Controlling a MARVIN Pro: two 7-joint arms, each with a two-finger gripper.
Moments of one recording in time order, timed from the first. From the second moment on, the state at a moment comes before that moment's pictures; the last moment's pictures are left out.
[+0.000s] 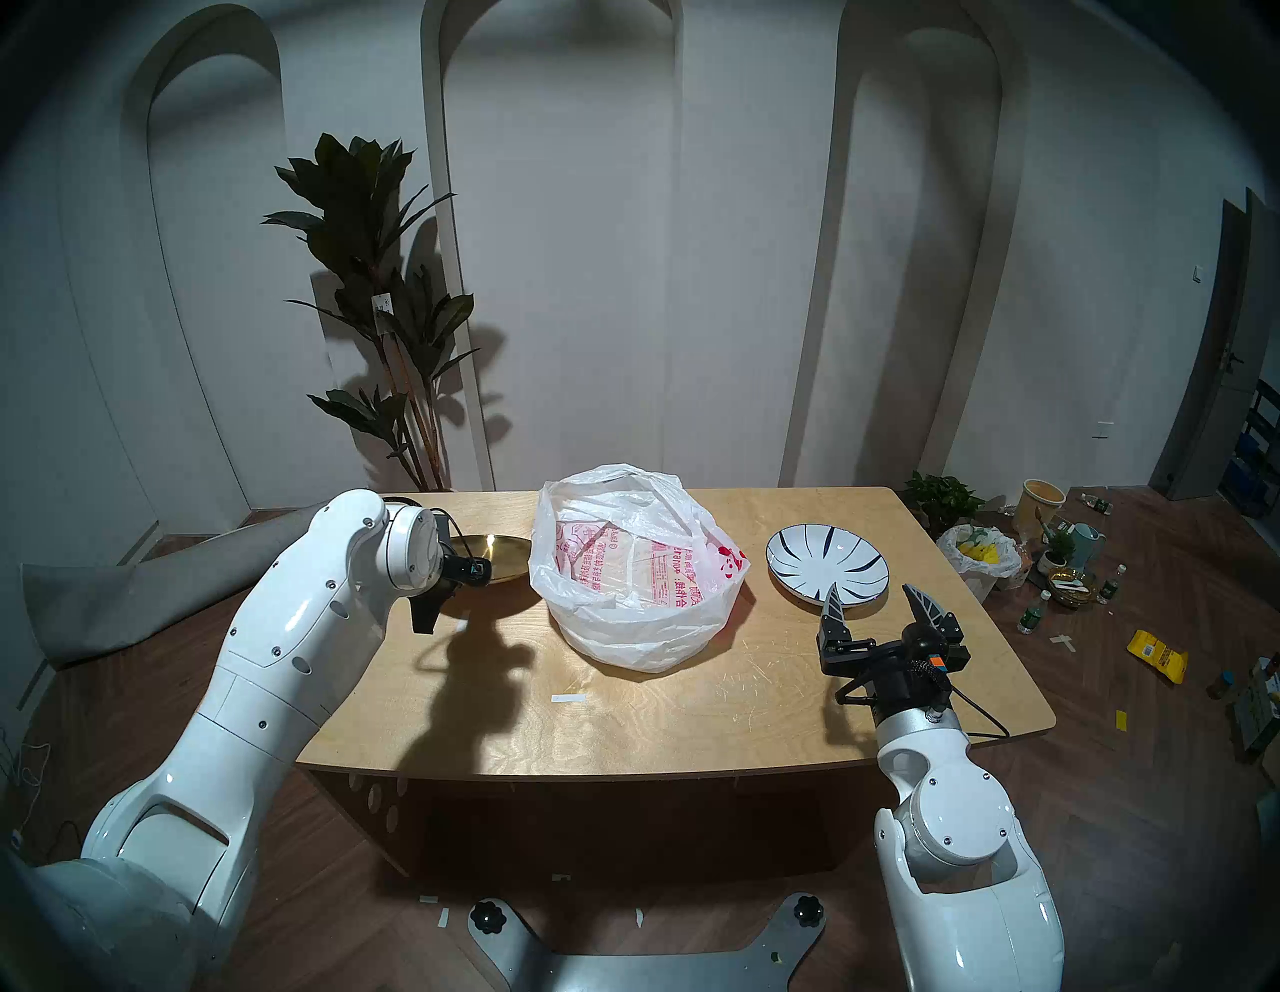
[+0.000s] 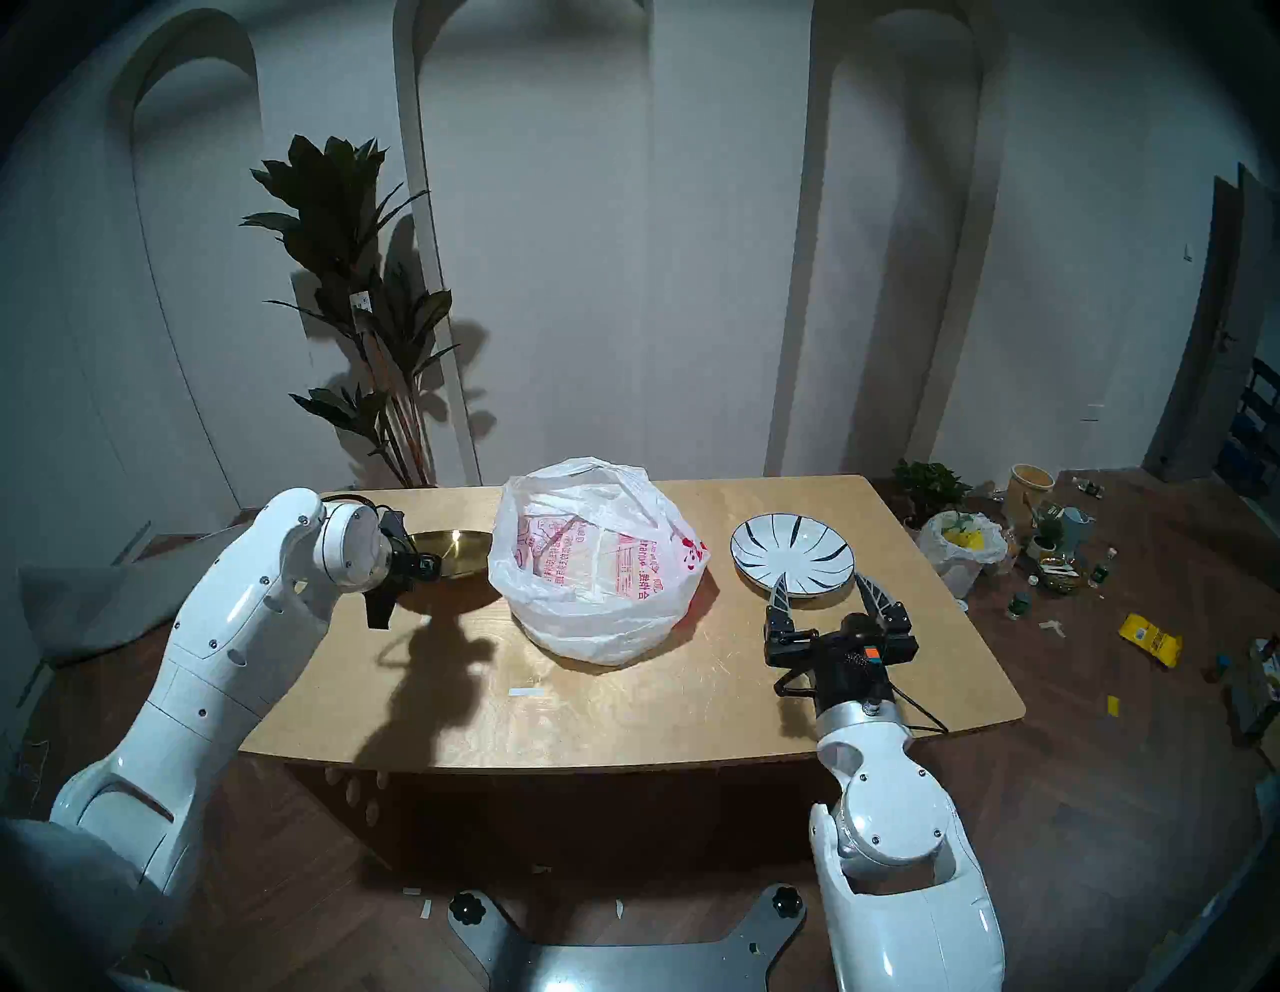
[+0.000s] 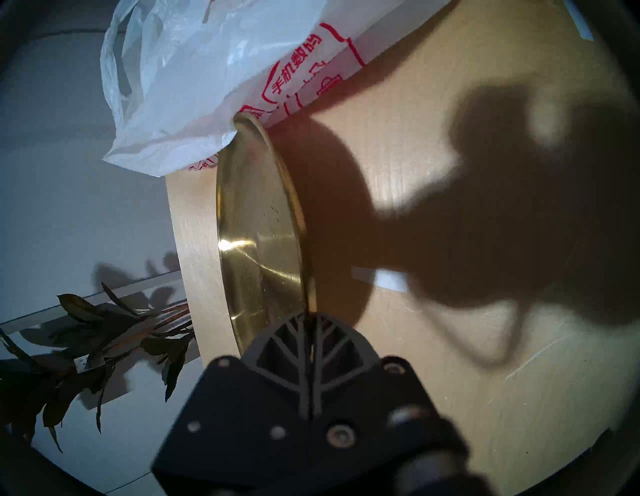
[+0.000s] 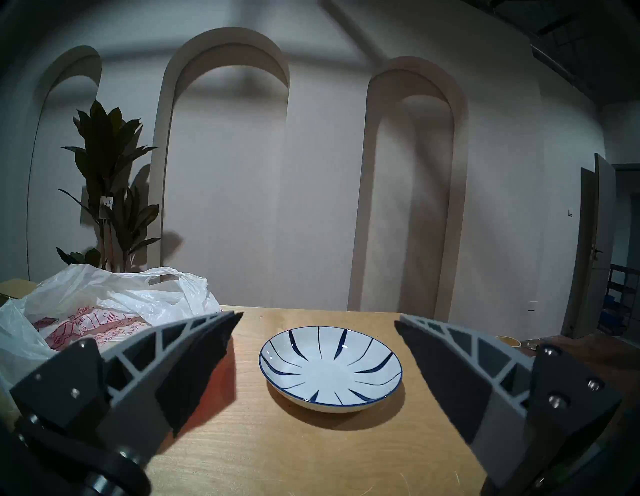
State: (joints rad) left arm 1.15 -1.03 -1.26 -1.55 1.06 0.24 -1.15; right arm -1.98 -1.52 1.61 -1.96 -0.03 -0.10 -0.07
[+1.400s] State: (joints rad) left arm 1.18 -0.95 -1.36 -1.70 1.06 0.30 -1.16; right arm -1.98 -1.52 1.61 -1.96 -0.03 -0.10 -0.07
